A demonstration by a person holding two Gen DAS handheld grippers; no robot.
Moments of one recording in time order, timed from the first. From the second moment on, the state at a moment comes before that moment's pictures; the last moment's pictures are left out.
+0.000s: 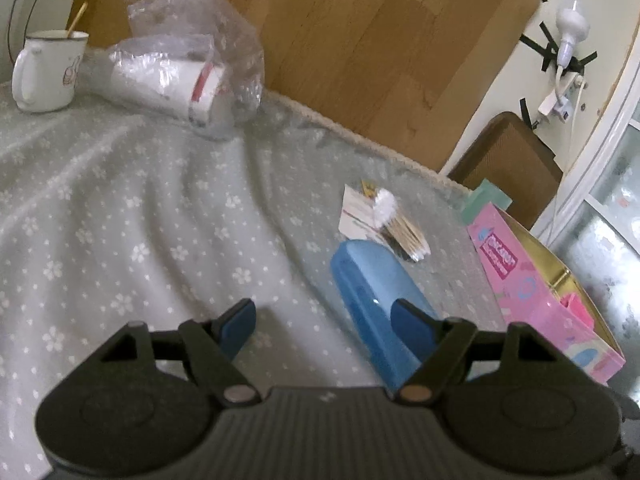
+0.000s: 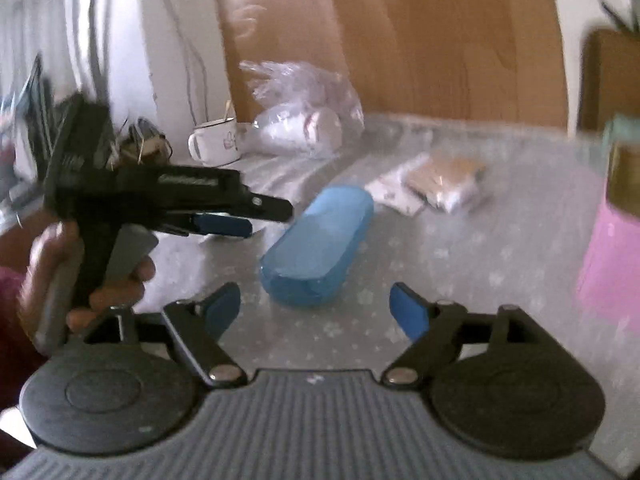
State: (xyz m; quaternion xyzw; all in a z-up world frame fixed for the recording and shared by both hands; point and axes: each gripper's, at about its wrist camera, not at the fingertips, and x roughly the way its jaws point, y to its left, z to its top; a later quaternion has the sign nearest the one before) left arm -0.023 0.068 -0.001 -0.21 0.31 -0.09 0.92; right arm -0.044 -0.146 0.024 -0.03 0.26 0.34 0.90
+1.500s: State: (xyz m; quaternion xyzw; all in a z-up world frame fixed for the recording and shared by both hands) left arm 0.080 -0.253 0.079 0.01 0.31 -0.32 0.90; right arm 0.017 -0.300 0.036 0.00 0.15 0.05 0.99
